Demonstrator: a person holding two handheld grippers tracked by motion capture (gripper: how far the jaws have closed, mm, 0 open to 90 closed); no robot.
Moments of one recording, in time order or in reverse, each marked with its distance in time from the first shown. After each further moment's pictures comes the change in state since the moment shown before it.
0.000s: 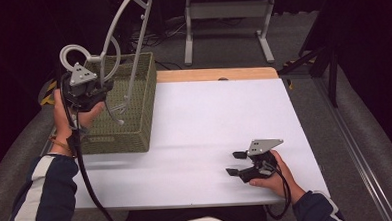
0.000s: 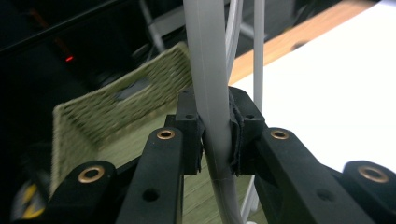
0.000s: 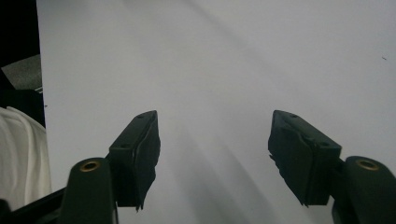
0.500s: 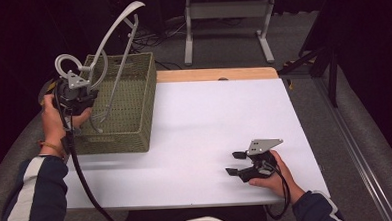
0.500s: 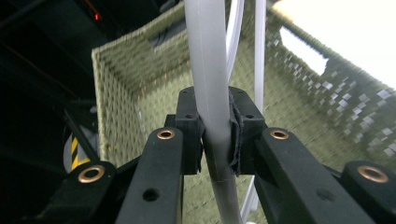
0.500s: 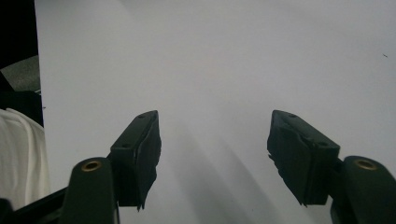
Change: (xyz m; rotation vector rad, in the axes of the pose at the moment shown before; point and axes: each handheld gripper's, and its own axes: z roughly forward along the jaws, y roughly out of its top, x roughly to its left) left arm 0.030 -0.029 0.013 0.170 0.104 0.013; right arm -0.001 0.000 0.001 -0.002 -0.002 0.015
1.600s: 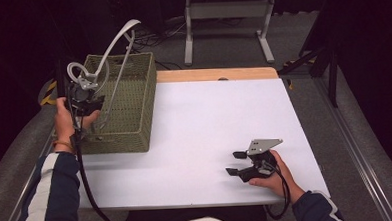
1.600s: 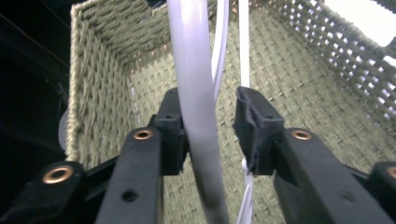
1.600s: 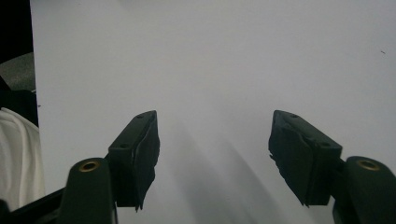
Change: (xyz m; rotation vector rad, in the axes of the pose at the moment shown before) left arm -0.004 -0.013 0.052 0.059 0.013 -0.055; right arm -0.002 -0.001 0.001 0.006 -0.007 0.000
